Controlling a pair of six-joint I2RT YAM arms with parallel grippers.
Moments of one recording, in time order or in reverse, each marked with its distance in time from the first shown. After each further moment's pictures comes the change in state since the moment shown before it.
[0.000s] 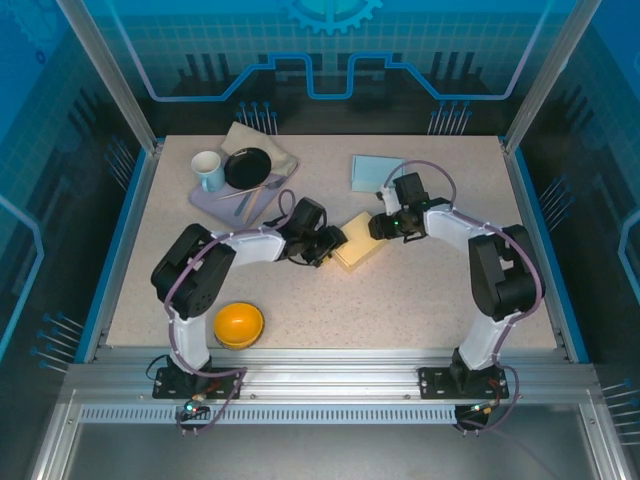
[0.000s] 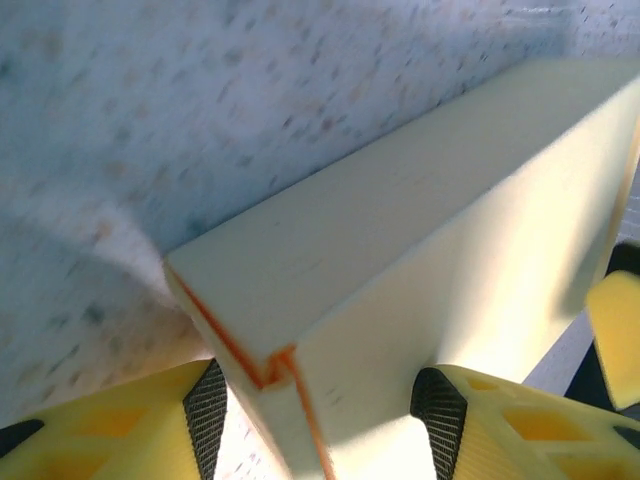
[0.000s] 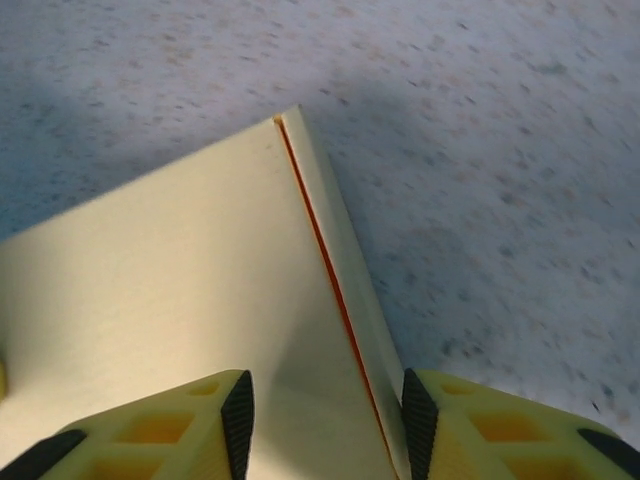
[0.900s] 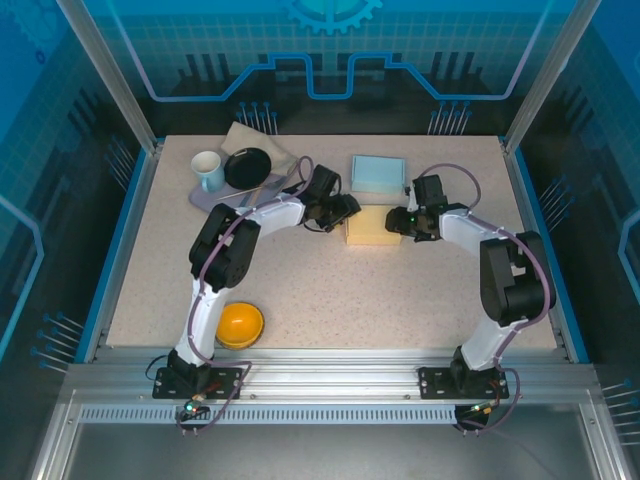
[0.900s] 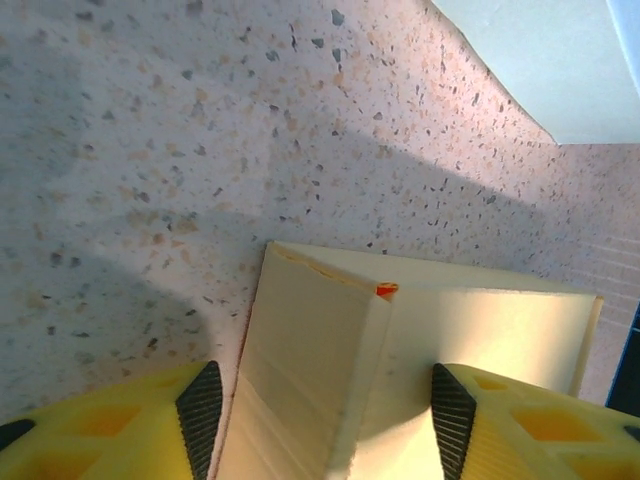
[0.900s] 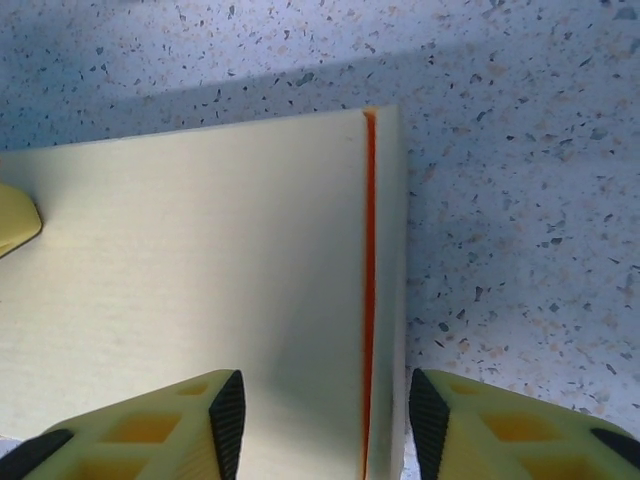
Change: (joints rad) left arm 0.067 0.315 0.501 -0.180 -0.008 0.205; right arm -0.097 -0.055 -0.070 0.078 0.047 0.264
